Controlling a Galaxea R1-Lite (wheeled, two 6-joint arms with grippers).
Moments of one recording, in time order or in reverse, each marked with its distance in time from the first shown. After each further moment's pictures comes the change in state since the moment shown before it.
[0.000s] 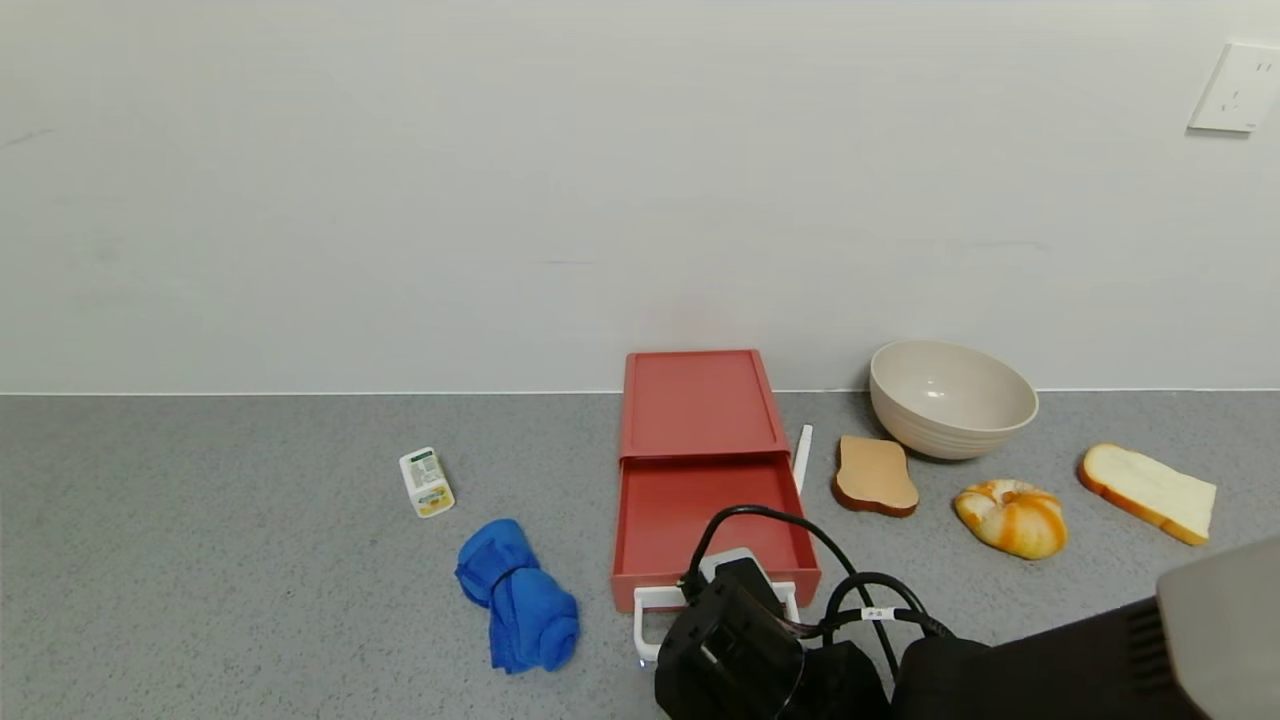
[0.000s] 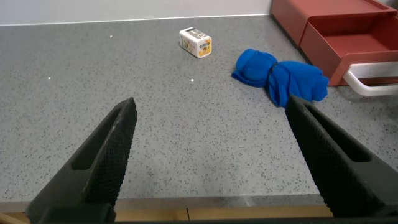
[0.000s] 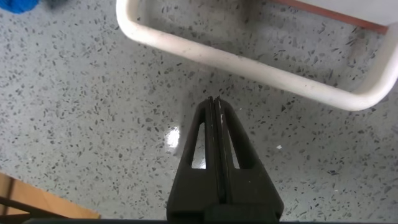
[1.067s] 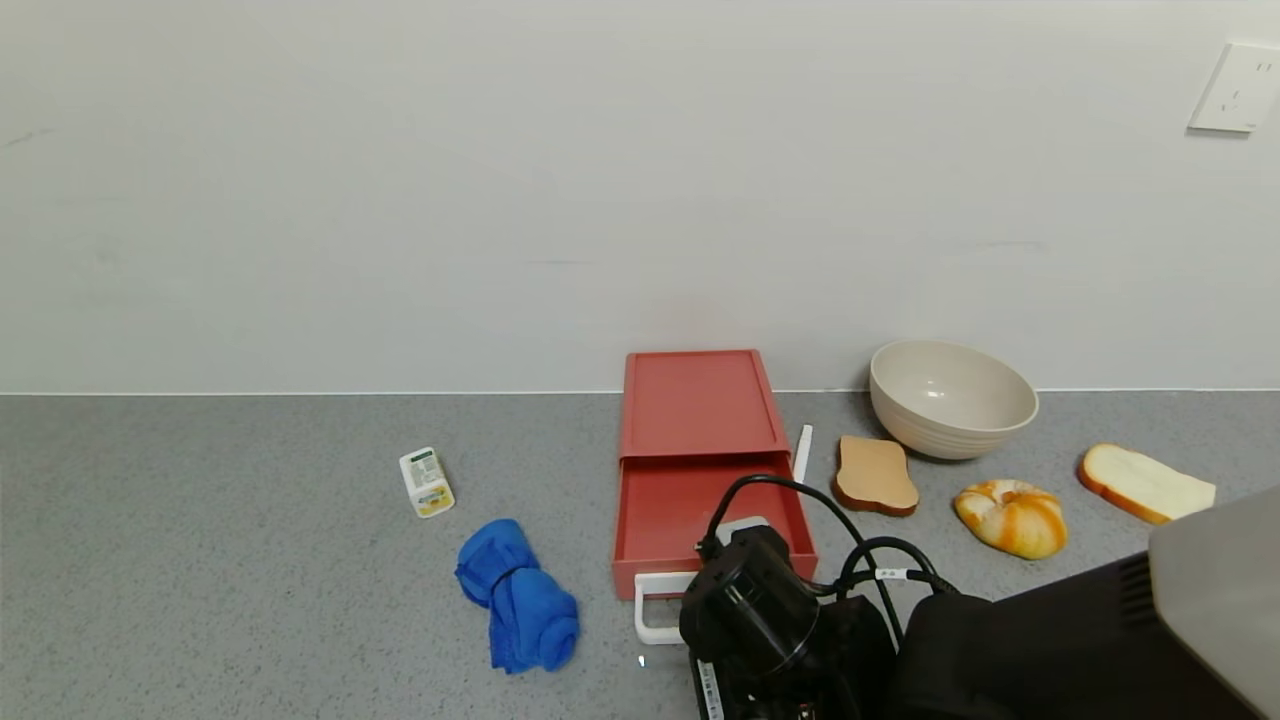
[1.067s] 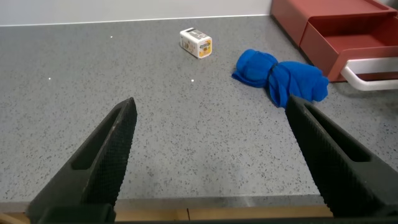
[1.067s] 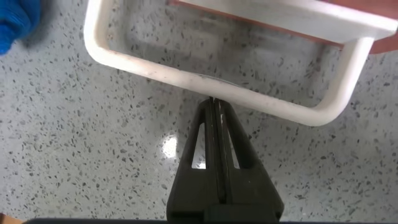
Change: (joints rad) left arm 0.000 0.000 0.000 -0.001 0.002 0.000; right arm -0.074 0.004 -0.017 -0.021 0.000 -0.053
